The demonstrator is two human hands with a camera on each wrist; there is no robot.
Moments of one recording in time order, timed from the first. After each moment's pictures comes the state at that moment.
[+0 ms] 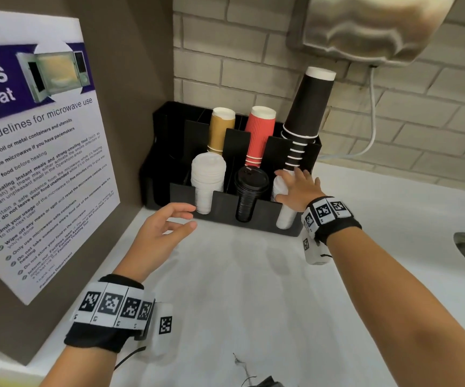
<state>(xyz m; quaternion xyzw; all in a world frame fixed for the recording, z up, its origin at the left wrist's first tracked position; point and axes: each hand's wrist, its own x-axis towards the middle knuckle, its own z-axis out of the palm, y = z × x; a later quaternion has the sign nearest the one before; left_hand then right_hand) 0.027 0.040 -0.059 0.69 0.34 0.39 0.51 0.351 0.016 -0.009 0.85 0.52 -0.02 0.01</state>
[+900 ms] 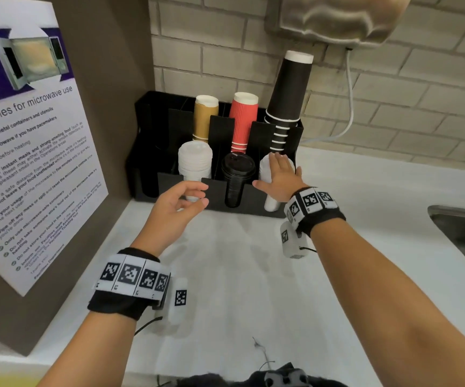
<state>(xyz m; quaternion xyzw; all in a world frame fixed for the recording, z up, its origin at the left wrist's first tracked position) 0.057 0.029 -0.037 0.71 0.28 0.37 0.53 0.312 -0.012 -0.003 0.85 0.52 -0.05 -0.07</state>
